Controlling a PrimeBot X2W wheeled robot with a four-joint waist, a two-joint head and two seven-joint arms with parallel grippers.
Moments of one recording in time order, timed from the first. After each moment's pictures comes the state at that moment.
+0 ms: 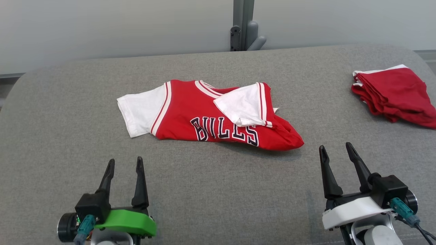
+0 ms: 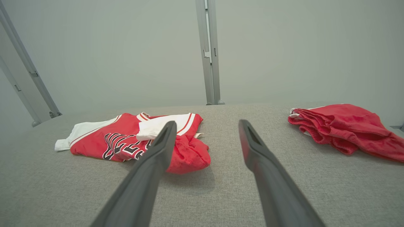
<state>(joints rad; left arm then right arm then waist) -0.02 0.05 -0.13 0.21 -0.26 0.01 -0.26 -0.01 -0.05 0.05 0.10 0.15 0.13 -0.26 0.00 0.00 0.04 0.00</state>
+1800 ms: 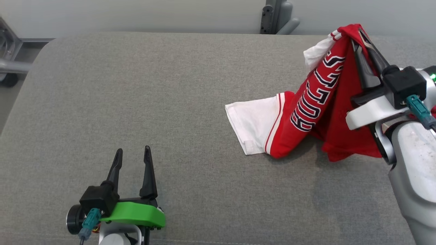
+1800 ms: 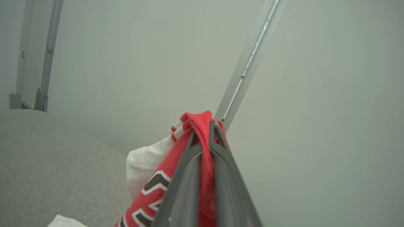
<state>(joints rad) -0.08 0.05 -0.20 0.18 -0.31 0.06 -0.26 -0.50 -0.28 0.12 0.10 -0.06 0.13 -0.15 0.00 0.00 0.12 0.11</state>
